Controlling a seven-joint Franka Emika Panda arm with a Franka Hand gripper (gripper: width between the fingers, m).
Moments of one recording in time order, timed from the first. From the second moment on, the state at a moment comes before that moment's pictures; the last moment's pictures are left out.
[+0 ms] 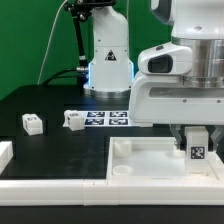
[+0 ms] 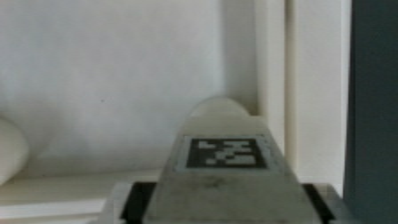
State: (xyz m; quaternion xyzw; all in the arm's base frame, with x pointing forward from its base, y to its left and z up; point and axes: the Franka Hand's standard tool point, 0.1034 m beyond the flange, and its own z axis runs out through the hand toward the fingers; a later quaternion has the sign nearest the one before) arm 0.636 0.115 0.065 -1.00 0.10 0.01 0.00
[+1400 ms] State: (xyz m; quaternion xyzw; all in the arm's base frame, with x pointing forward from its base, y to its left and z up) arm 0.632 0.115 0.061 -0.75 0.66 0.04 0.01
